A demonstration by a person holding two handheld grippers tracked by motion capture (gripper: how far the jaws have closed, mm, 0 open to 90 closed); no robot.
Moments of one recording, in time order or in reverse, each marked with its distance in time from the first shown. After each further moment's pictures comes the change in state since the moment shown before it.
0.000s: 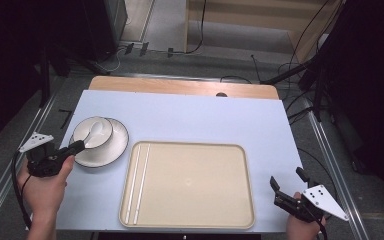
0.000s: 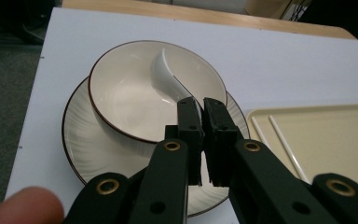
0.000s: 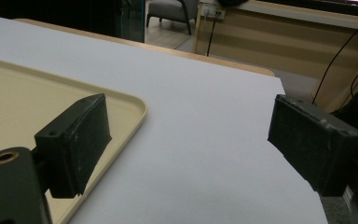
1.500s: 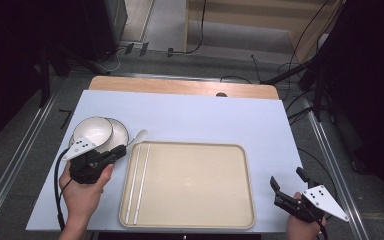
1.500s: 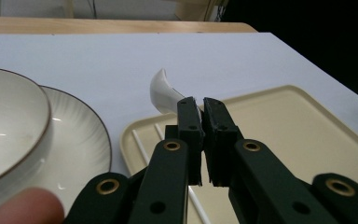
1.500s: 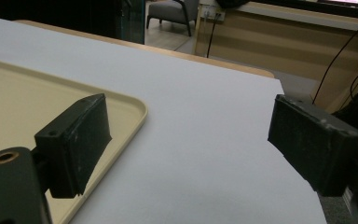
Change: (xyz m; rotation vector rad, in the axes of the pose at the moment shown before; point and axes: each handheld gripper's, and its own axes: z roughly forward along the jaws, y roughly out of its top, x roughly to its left) left arm -0.090 -0.010 0.022 -0.025 -0.252 0.119; right arm 0.000 0.000 -0.001 -0.007 0.002 0.001
